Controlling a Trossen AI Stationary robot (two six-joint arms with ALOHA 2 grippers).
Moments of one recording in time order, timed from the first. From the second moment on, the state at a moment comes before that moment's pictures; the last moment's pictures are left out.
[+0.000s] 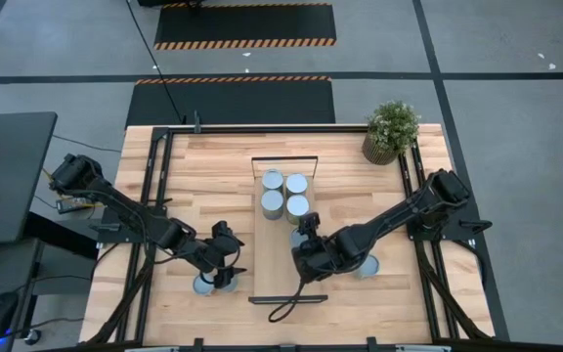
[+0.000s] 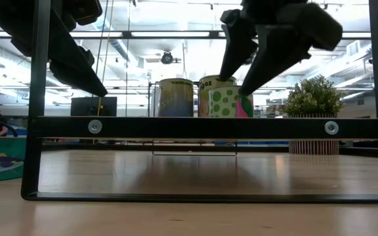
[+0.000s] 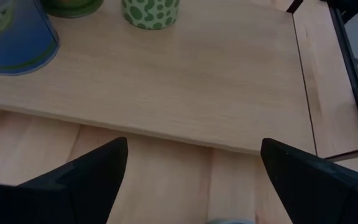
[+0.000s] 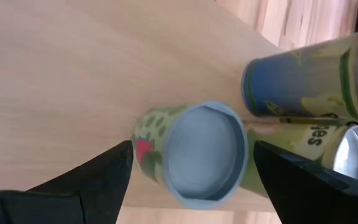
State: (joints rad) left arm -0.54 1.34 0.68 -0.10 -0.40 -0.60; right arm 0.43 1.86 1.41 -0.80 0.56 -0.01
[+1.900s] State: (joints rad) left arm -0.64 1.59 1.09 -0.77 -0.05 -0.78; right arm 0.45 1.65 1.41 -0.91 0.61 0.20
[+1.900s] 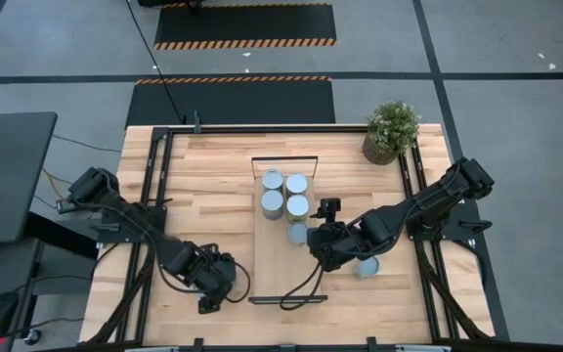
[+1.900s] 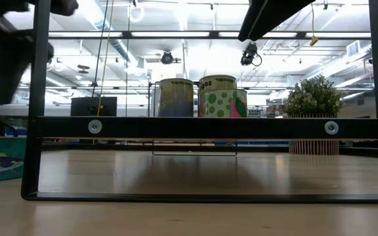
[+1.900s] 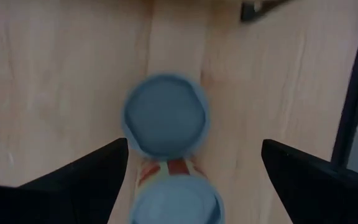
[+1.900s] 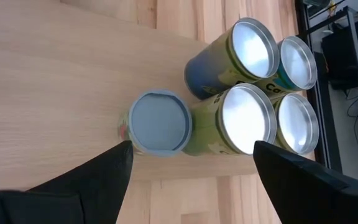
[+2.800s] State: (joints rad) left arm -0.96 1.57 0.84 -0.73 -0.01 -1.29; right arm 0.44 1.65 1.41 -0.90 0.61 0.18
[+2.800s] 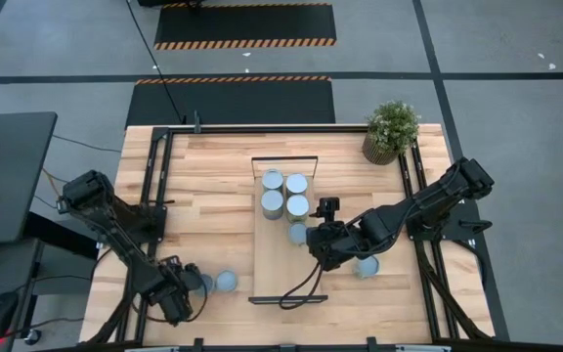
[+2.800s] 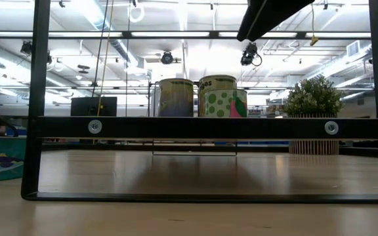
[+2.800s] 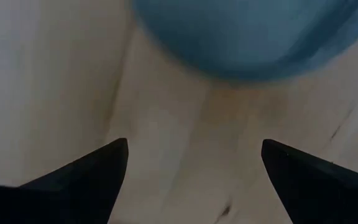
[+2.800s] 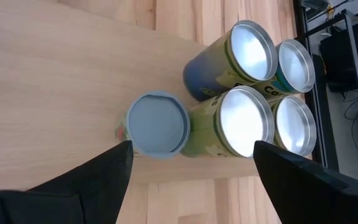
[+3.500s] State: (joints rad) left arm -0.86 1.58 0.83 -0.55 -0.24 -1.13; right arm 0.44 1.65 1.41 -0.88 0.61 0.18
